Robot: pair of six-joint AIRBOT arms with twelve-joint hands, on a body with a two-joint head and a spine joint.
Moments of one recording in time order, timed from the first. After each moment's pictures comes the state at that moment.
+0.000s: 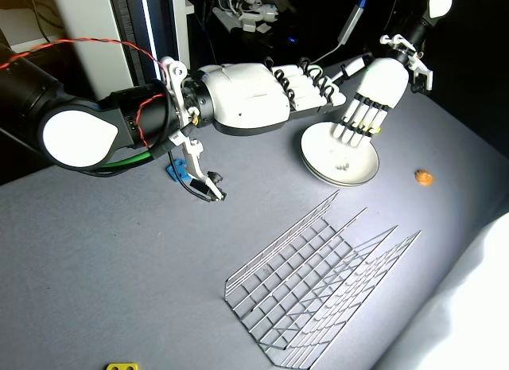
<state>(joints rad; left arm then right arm) 0.72 -0.87 1.44 1.49 -0.90 -0.02 -0.46 -0.99 1.06 -0.73 0.90 -0.44</state>
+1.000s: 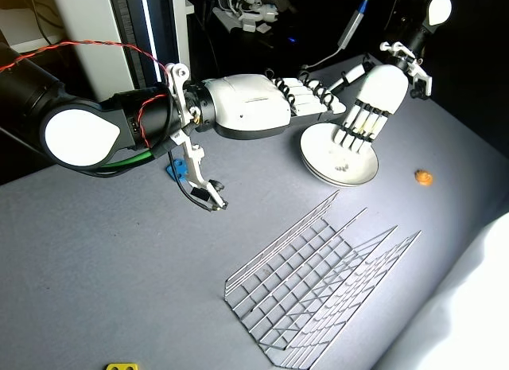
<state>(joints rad) 0.72 -0.92 1.45 1.49 -0.90 -0.02 -0.47 -0.99 1.06 -0.80 0.87 -0.57</state>
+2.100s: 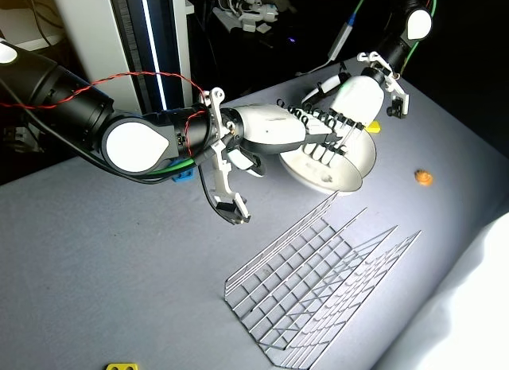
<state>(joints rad) 0.64 -0.98 1.36 1.51 -0.86 -0.02 -0.47 -1.15 1.15 -0.81 0.70 -0.75</state>
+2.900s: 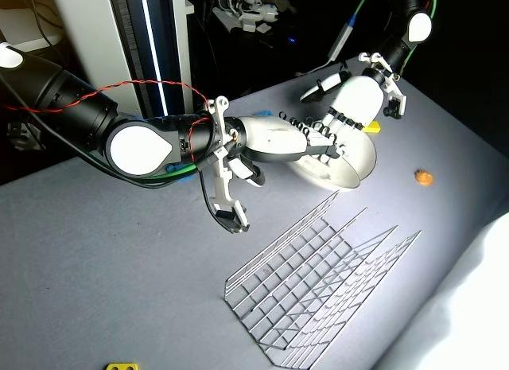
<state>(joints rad) 0.67 -0.99 1.40 1.42 -0.89 -0.06 -0.48 -1.16 1.16 -0.80 0.64 -0.82</state>
